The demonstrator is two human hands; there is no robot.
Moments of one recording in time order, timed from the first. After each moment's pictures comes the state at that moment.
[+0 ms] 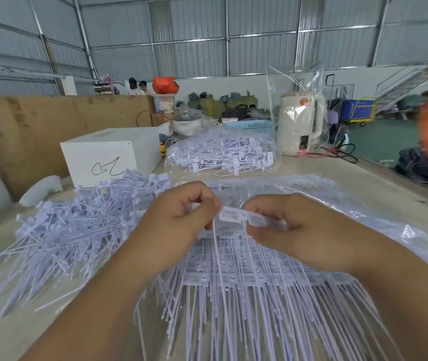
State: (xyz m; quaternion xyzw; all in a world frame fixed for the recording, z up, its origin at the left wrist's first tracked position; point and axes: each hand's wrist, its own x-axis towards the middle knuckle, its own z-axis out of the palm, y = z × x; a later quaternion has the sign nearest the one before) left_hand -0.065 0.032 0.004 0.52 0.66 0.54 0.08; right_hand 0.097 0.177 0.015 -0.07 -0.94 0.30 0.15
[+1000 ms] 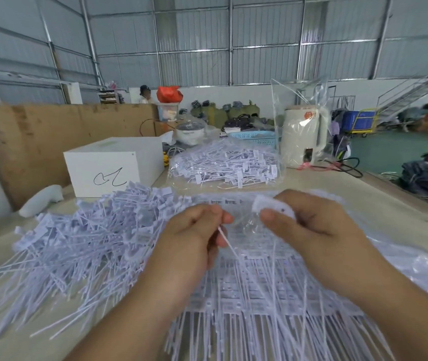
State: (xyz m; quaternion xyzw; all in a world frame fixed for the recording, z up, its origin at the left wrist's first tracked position) left_hand -0.045 0.046 0.003 0.34 0.58 0.71 0.21; right_hand 0.088 0.176 0.010 -0.08 -0.84 0.38 0.38
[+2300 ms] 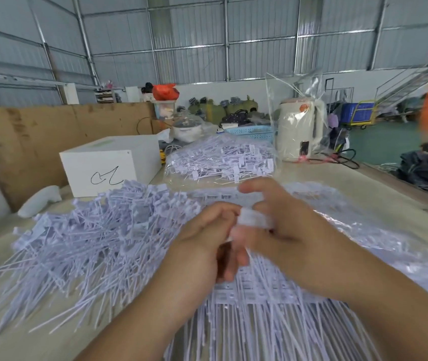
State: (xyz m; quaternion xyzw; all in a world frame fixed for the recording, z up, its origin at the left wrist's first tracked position) left_hand -0.027 0.046 -0.003 0.42 0.54 0.67 0.28; right_hand 0.089 0.167 0.012 -0.04 -0.89 0.38 0.25
